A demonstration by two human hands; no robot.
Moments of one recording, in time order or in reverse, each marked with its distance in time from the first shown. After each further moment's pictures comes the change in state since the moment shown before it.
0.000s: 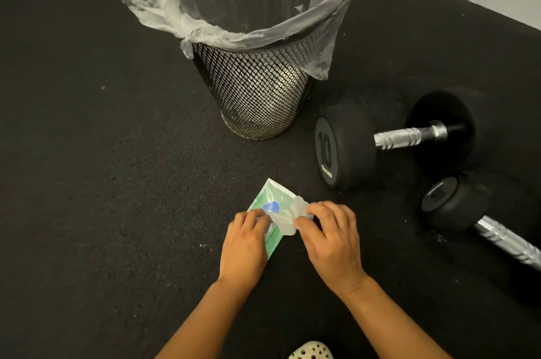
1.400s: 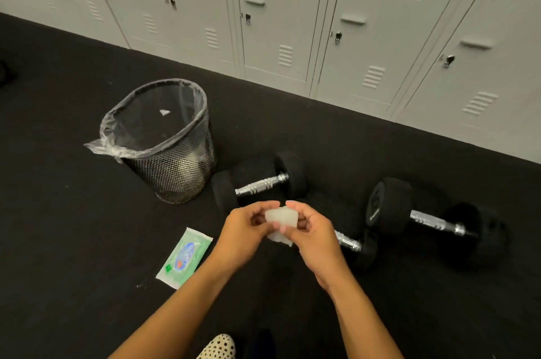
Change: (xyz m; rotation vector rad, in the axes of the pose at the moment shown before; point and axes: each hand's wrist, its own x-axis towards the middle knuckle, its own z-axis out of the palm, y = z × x) left_hand 0.008 0.283 -0.176 -0.893 -0.192 -0.028; right_hand 0.003 0.049 -0.286 1.049 -0.032 0.967
